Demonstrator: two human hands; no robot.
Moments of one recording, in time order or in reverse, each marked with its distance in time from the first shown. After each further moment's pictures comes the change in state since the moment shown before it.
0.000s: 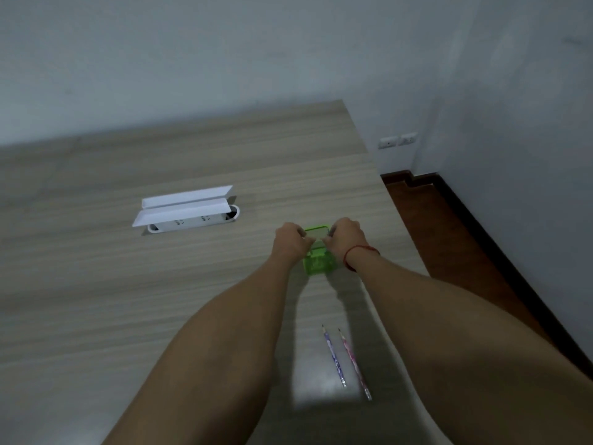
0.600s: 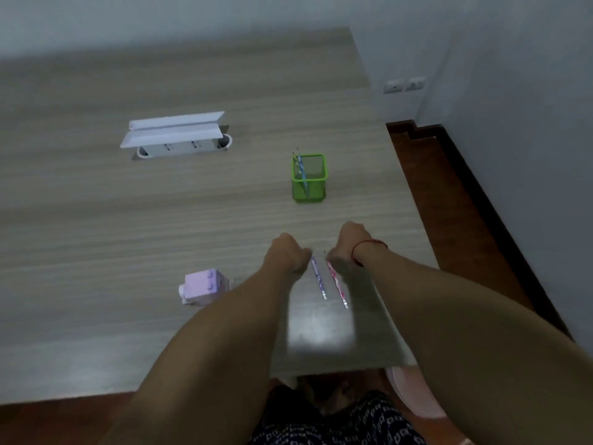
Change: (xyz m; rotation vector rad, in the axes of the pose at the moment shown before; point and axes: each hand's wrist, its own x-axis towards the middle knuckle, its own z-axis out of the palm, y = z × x) left_hand -0.114 -0.096 0.073 0.173 -0.175 -0.245; right_hand -0.097 0.091 0.035 -0.285 -0.333 0.072
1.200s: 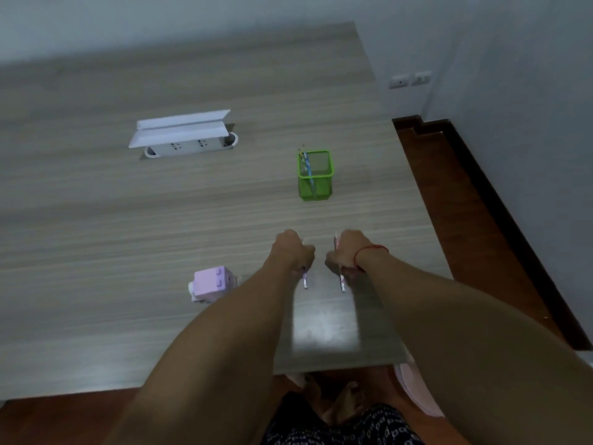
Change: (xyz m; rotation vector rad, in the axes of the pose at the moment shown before) left_hand -0.016 0.004 -0.013 0.097 -0.043 0.047; right_hand -0.014 -0.003 0.017 -0.010 -0.099 -0.075
